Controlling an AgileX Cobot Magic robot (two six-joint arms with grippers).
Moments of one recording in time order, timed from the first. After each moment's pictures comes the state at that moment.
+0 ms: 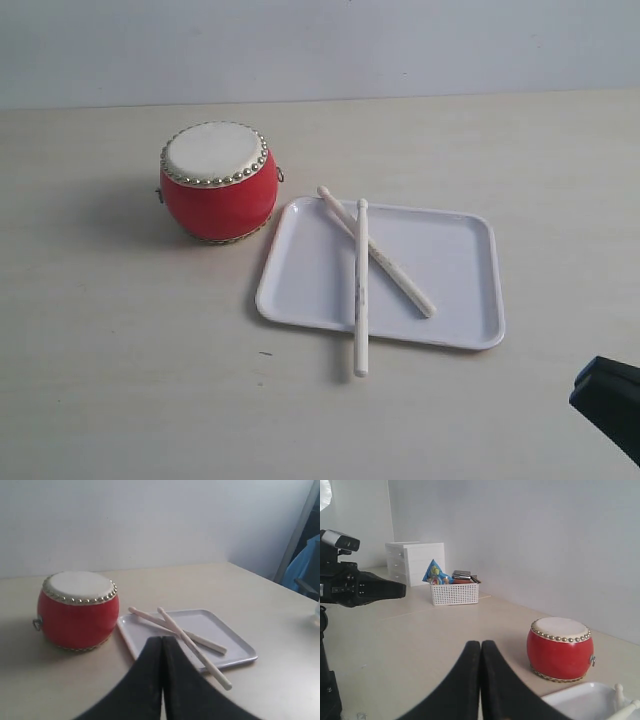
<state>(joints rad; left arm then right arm) -0.68 0.01 -0.01 0.04 0.17 -0.25 0.25 0.05 0.00 1.64 0.63 -1.56</state>
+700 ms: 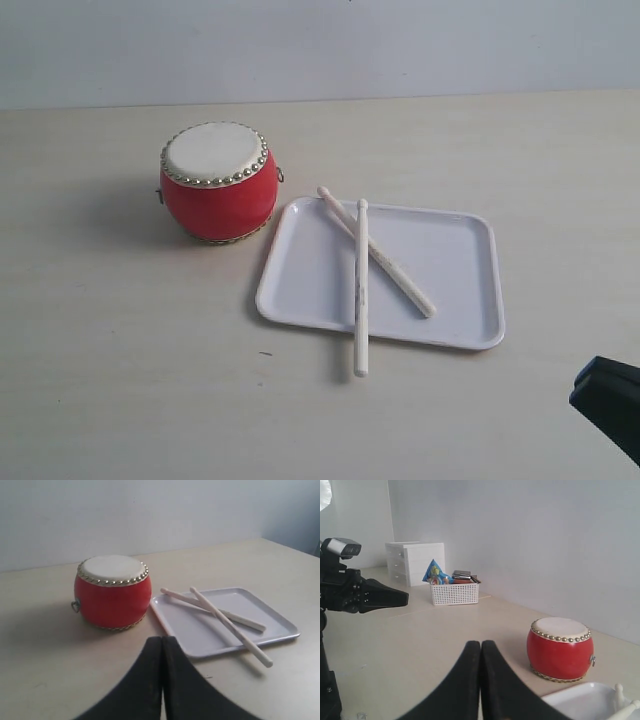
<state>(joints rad) -0.60 0.01 0.00 0.09 0.24 -0.22 0.25 0.05 0.00 1.64 0.63 -1.56</state>
